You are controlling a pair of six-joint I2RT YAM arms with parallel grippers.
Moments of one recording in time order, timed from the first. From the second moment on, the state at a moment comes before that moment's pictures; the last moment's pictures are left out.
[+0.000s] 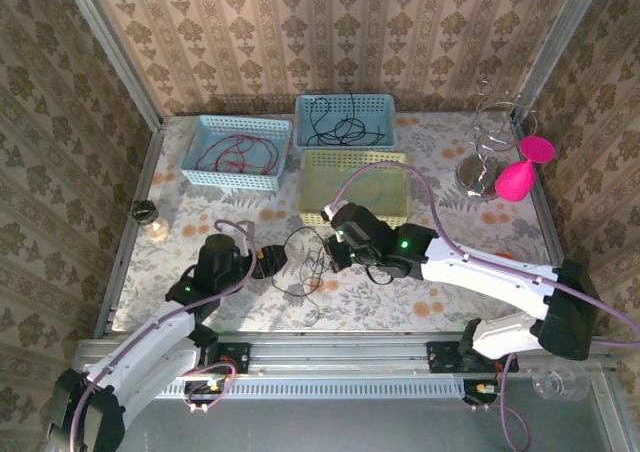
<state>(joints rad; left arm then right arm) -0.53 0.73 0.27 -0.05 0.29 -0.64 0.99 1.33 1.08 -0.54 0.15 0.44</state>
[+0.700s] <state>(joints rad) -0.56 0.66 0.37 -0.10 0.42 -0.56 0.99 1.26 1.04 -0.62 0.23 0.40</state>
